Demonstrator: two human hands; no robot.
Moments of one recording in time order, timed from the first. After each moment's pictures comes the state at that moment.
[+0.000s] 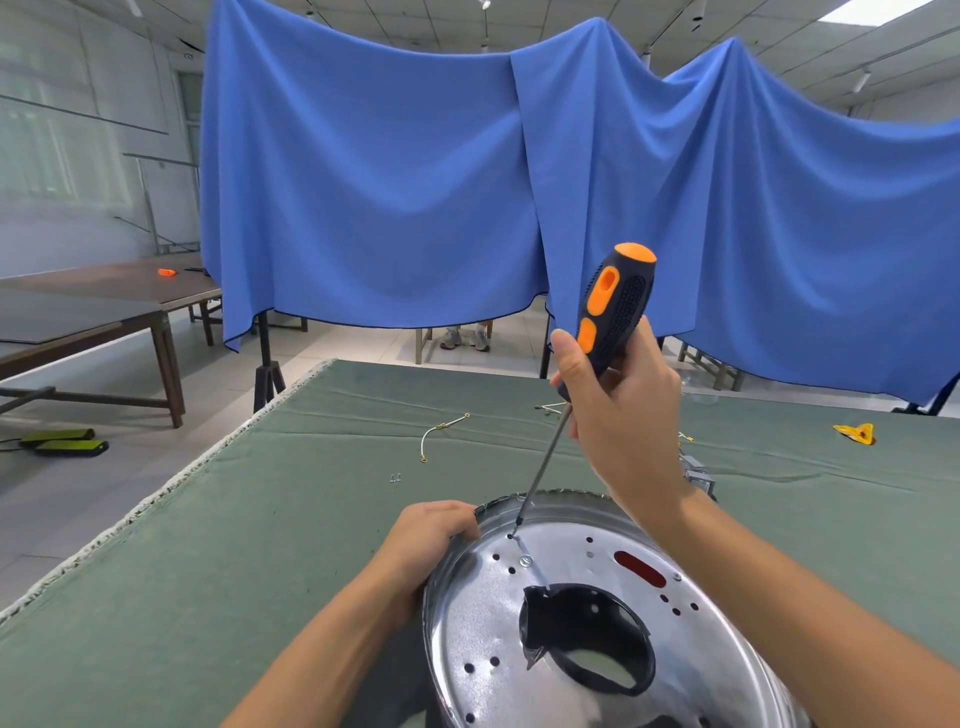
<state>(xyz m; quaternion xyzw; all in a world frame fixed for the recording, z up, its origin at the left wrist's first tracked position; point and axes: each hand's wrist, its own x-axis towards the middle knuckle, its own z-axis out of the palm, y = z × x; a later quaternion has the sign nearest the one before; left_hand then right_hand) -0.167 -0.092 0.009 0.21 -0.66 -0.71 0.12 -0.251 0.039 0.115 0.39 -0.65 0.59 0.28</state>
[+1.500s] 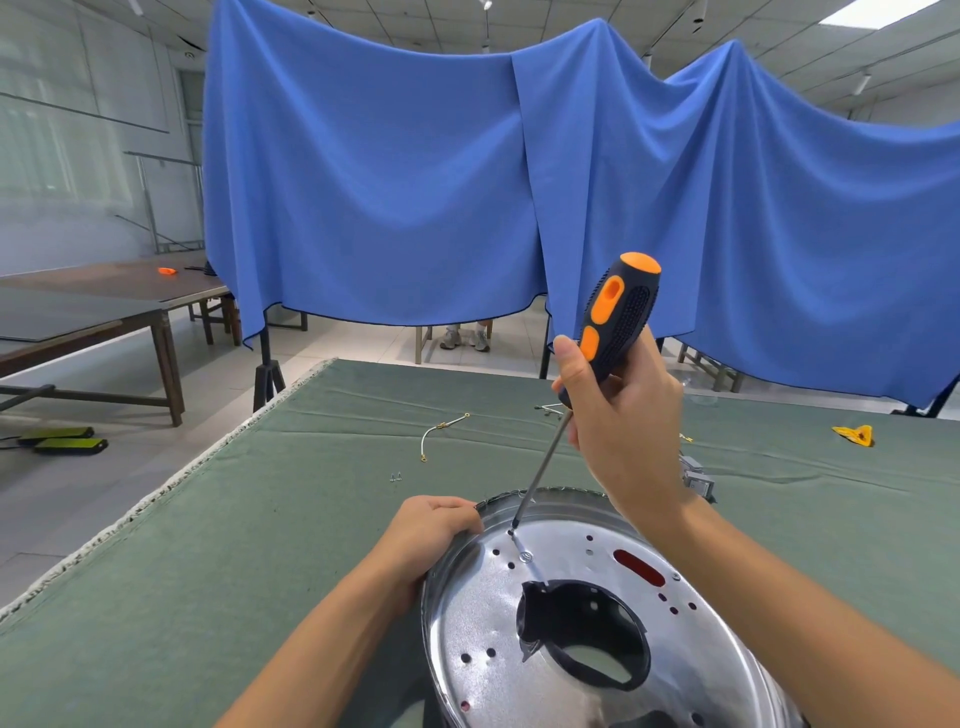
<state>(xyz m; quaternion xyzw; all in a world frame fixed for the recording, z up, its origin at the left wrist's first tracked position) -0.167 -0.091 0.017 0.20 -0.71 -0.66 0.13 -0.245 0.041 0.112 0.39 -0.65 0.60 0.27</state>
